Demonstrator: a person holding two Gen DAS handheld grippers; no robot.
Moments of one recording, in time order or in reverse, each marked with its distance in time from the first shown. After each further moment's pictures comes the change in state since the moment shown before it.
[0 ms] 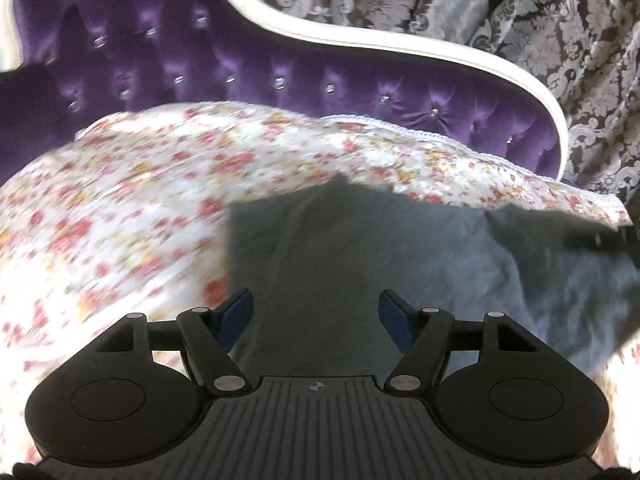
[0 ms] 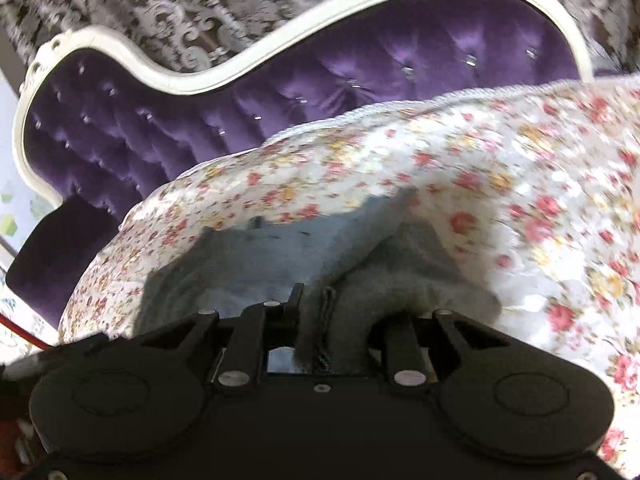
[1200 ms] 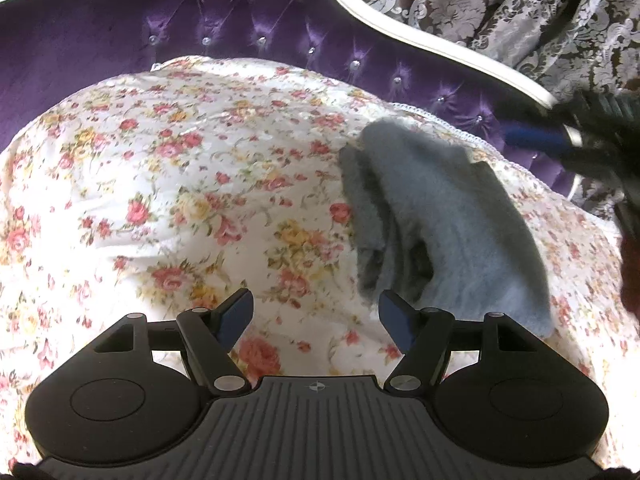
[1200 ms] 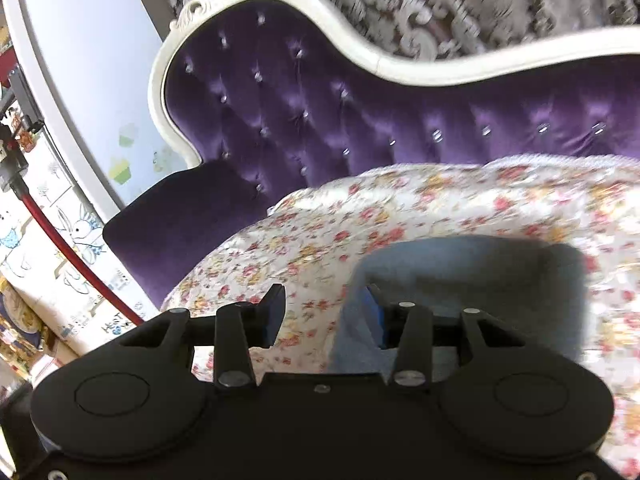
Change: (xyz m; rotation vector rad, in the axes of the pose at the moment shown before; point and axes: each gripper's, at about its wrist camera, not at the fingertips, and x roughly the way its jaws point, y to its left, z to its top) left arm -0.036 0.096 -0.050 -0.153 0.025 -0.030; right arm 0.035 0.158 -0.029 -0.254 -0.075 0.277
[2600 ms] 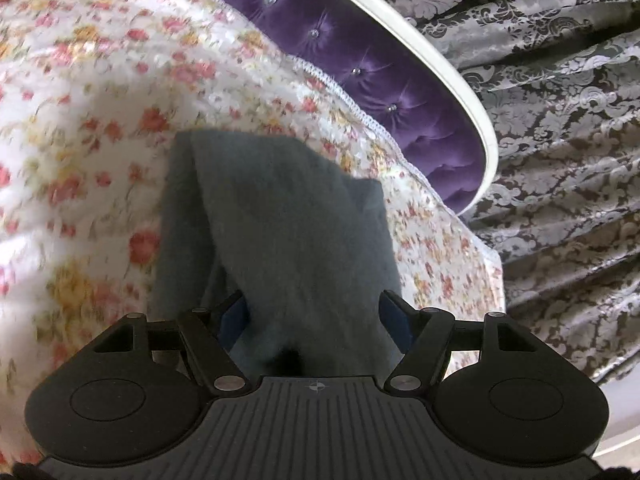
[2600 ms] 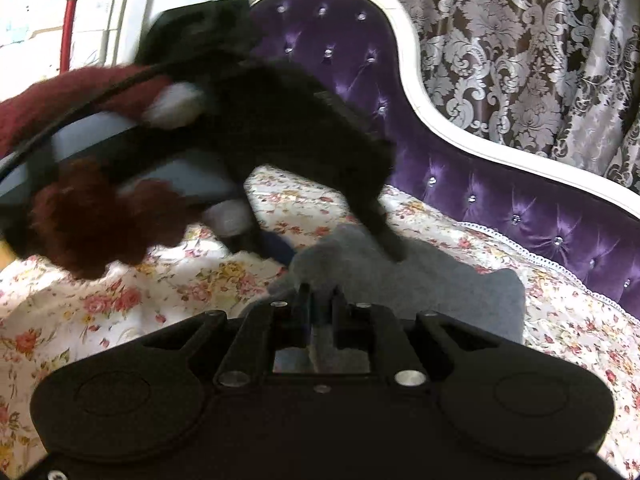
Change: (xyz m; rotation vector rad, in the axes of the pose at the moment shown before) left arm 0.099 -0.037 0.085 -0.220 0.238 -0.428; right arm -0.006 0.072 -0.122 -0.548 -0.092 -0.213
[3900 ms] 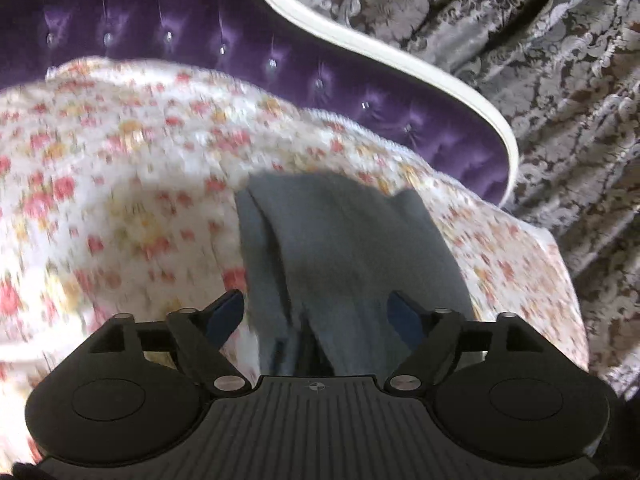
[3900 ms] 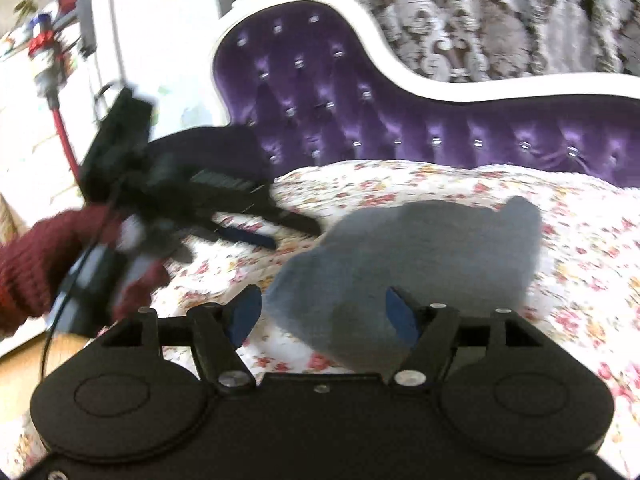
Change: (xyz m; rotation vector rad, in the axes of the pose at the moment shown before) left arm -0.043 0.009 -0.042 0.248 -0.155 0.169; right arm -0.037 -0.068 -0.017 0.388 -0.008 0.155
